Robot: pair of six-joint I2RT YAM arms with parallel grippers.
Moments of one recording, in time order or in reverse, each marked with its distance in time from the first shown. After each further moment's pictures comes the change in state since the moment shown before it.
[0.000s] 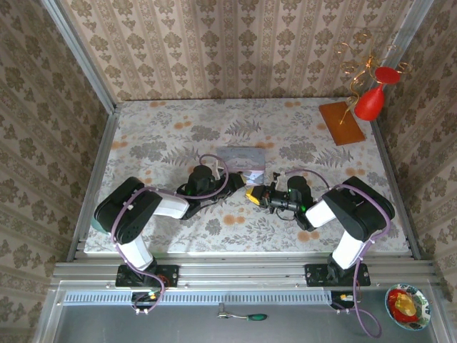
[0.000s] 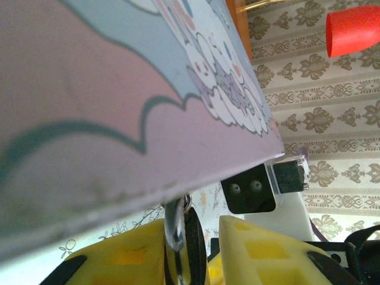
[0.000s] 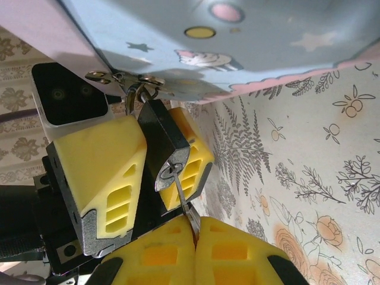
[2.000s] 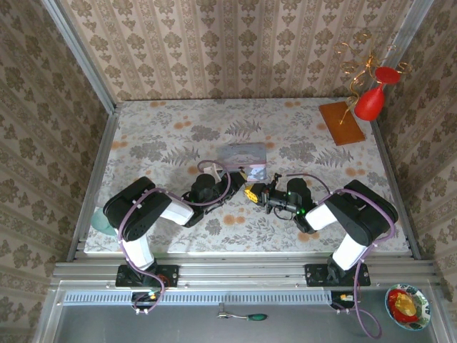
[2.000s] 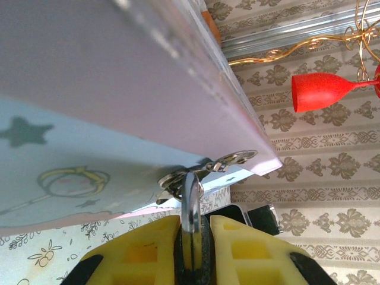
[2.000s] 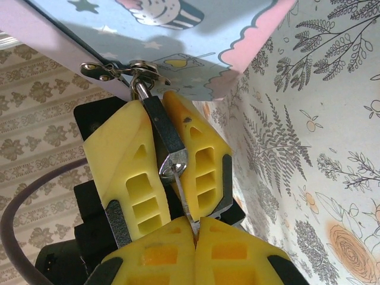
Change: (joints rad) left arm -0.091 0.056 -0.048 0.255 -0.247 -0.156; right arm 0.036 -0.044 -0.014 0.052 0.120 0.237
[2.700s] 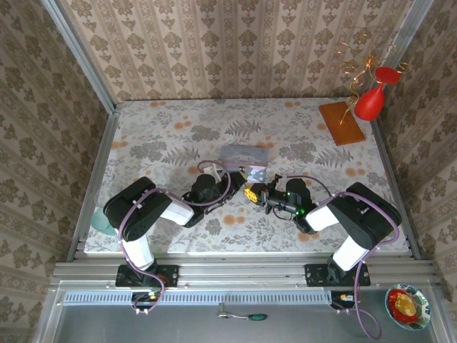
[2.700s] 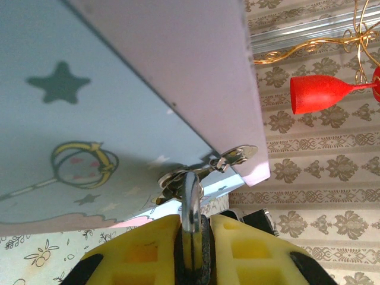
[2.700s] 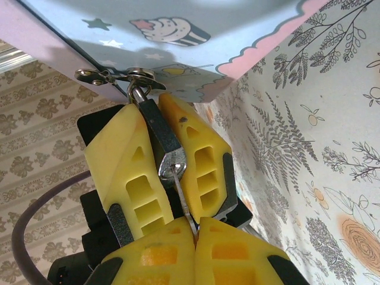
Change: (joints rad) left arm -0.003 0.001 0.000 0.004 -0.007 -0.008; right arm 0.016 -0.038 0.001 -0.054 0.040 0.064
